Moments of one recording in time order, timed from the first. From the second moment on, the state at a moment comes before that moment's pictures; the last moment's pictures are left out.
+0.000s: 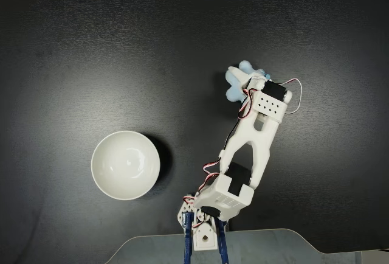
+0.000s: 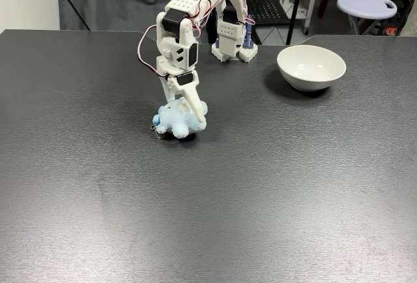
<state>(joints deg) 30.3 65.6 77.0 70.2 -70.1</state>
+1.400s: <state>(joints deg) 29.9 58.4 71.5 69.8 -70.0</state>
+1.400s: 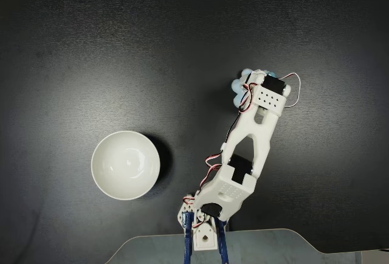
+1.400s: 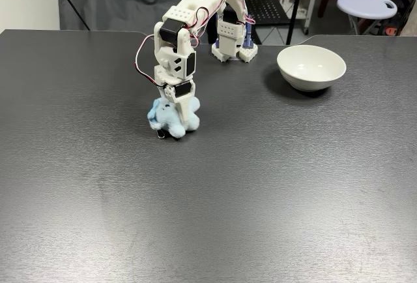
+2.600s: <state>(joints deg) -10.1 137.0 78.2 98.4 -28.8</state>
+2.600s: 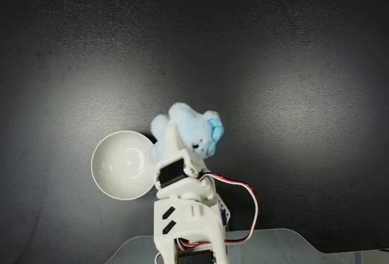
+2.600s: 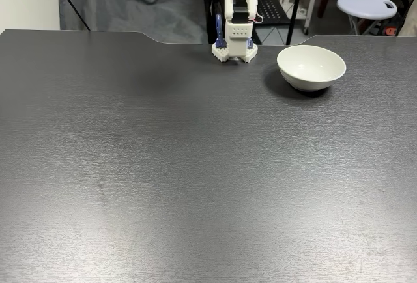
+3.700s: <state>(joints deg) -63.5 137.1 107.3 94.9 -28.8</state>
